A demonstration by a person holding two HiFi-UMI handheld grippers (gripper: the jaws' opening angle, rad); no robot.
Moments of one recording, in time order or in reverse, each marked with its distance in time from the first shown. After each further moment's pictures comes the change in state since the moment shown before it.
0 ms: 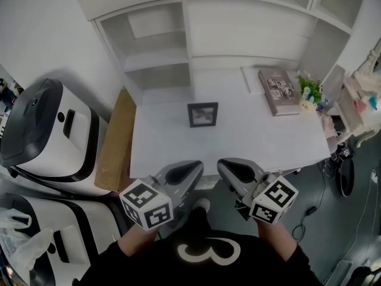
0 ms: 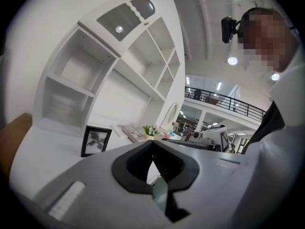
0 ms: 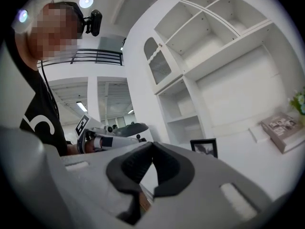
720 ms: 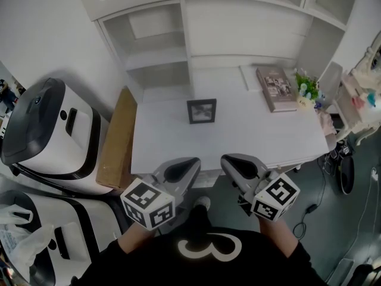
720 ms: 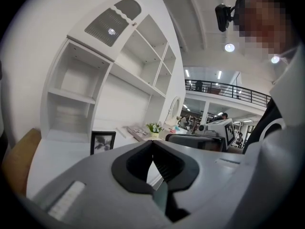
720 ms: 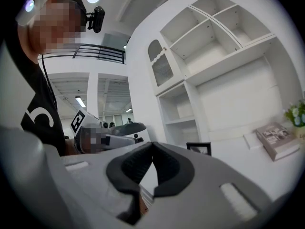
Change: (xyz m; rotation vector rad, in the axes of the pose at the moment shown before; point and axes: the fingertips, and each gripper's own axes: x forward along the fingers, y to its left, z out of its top) left arm -0.015 -0.013 -0.002 0.119 0.035 0.075; right arm -0.019 0.009 0.003 -0.067 -0.008 -0.043
